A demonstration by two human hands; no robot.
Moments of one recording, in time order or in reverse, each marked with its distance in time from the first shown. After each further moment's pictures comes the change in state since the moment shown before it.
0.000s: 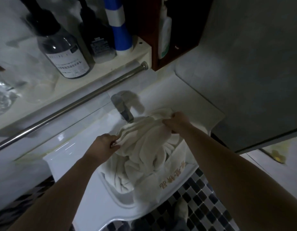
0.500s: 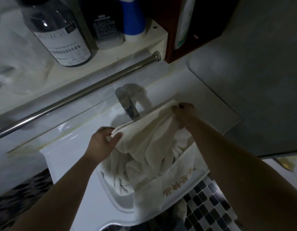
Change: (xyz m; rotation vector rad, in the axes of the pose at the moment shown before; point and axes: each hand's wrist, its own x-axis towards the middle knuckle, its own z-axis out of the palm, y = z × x) left_hand 0.012 -0.012 0.022 -0.308 0.260 -0.236; right_hand 0.066 0.000 0.014 0.032 0.105 -0.110
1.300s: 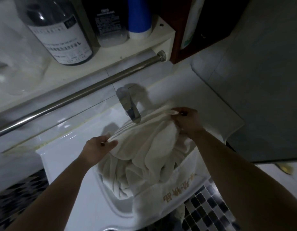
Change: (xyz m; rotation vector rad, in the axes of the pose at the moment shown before) left_hand 0.008 -0.035 -0.002 -0.026 -0.203 -0.296; right_hand -0.009 0.015 0.008 0.346 -0.104 -0.121
